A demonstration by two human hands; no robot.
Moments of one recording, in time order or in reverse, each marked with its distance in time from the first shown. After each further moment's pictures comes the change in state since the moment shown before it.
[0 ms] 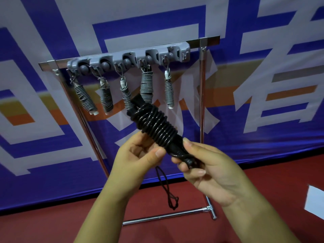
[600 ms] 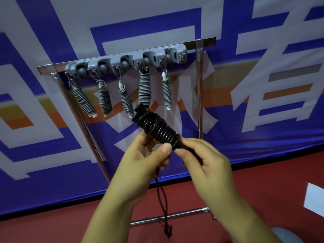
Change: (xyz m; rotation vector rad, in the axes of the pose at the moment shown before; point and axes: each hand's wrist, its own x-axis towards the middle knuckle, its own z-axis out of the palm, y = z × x) left_hand -0.002 0.002 0.011 -0.041 0.049 -0.190; right_hand 0.011 0.036 -0.021 -1.016 0.288 -0.993
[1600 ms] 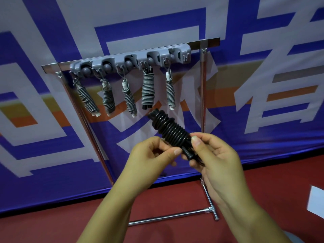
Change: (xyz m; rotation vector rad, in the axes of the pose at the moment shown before) left_hand 0.008 0.002 0.000 0.488 0.063 -0.010; right_hand 0.013 -0.021 -0.003 0.614 0.112 0.629
